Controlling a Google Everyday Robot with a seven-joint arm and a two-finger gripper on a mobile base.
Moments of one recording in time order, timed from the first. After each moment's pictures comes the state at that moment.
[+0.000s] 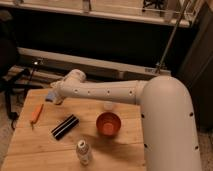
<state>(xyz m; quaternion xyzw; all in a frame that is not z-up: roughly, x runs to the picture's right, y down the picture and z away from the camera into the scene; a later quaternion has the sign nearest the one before) -0.298 0.015 0.811 -0.35 0.07 0.93 0.05</state>
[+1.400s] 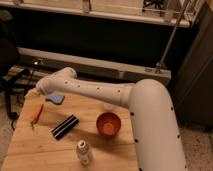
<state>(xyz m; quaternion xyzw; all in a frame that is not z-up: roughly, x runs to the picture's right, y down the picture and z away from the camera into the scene) -0.415 0.002 0.770 -0.41 0.28 0.81 -0.32</state>
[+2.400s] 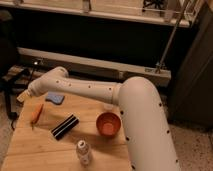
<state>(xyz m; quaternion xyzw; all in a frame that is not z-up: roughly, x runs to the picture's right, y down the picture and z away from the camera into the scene) -0.437 0.010 0.765 -0.35 0.32 0.80 -0.37</state>
